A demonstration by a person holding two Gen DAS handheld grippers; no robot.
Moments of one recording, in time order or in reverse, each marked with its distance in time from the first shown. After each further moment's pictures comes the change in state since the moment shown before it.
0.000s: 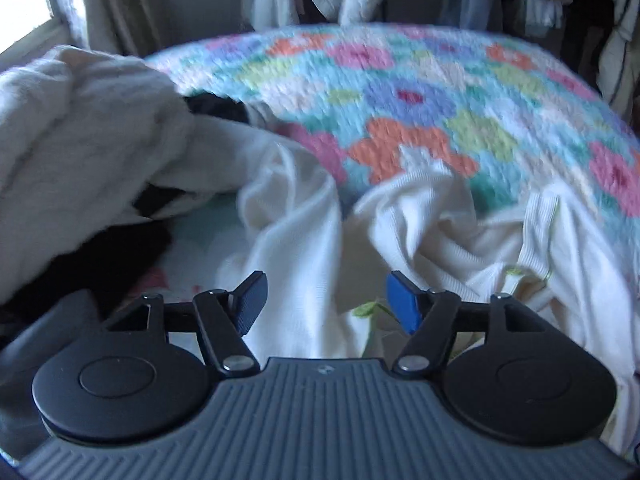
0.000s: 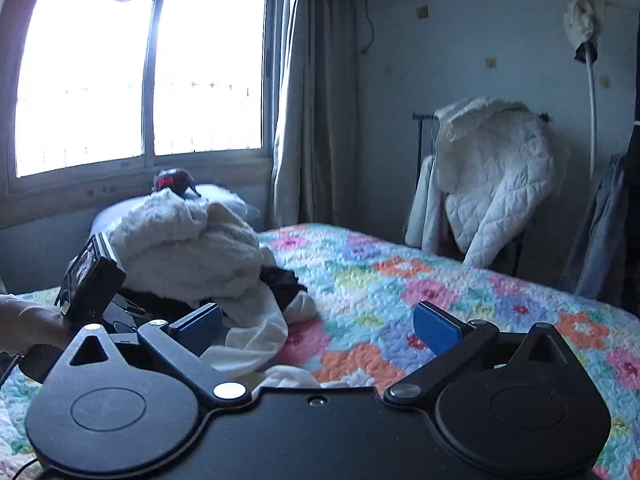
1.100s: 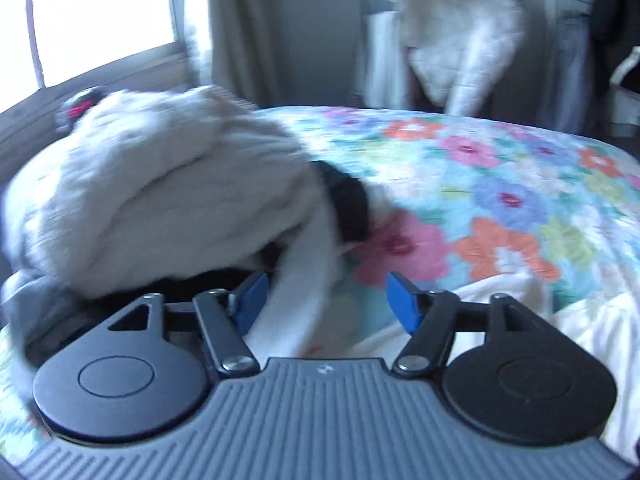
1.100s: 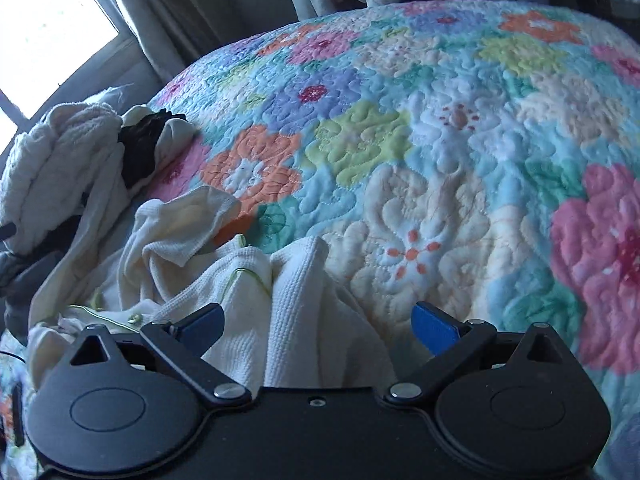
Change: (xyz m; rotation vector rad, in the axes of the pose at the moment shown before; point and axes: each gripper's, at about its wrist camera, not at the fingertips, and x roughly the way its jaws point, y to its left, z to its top) left arm -0.046 0.041 0.016 -0.258 -0.255 0.140; right arm 0.077 -0.139 -0.136 0.519 0.521 -0.094
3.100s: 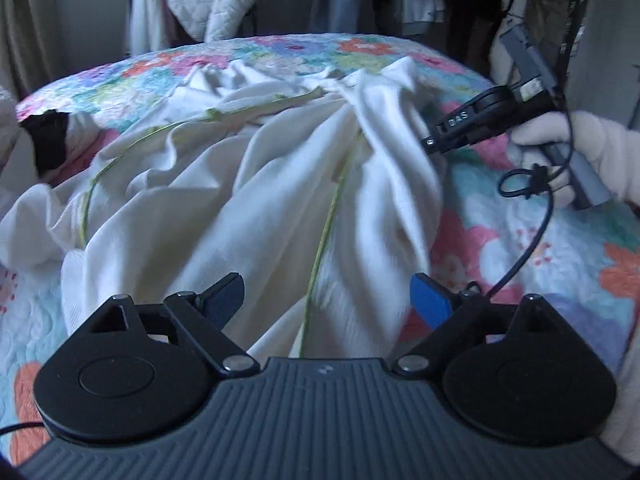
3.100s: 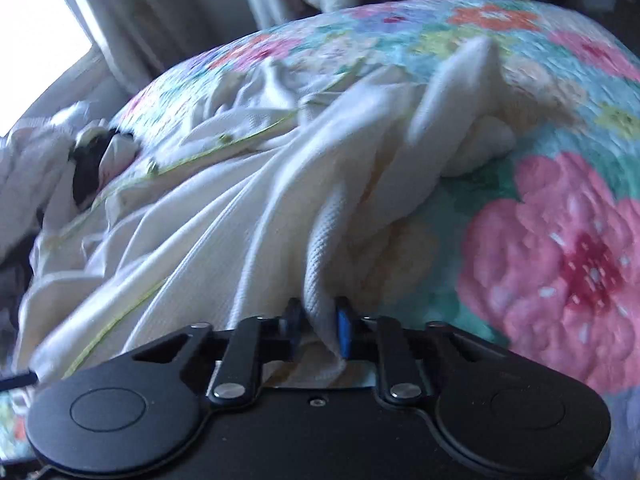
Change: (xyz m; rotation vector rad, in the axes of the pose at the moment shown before) left arm -0.004 -0.180 -0.126 0.231 0.122 -0.408; right arm 0.031 -0.058 0.001 -0.071 -0.063 -0.056
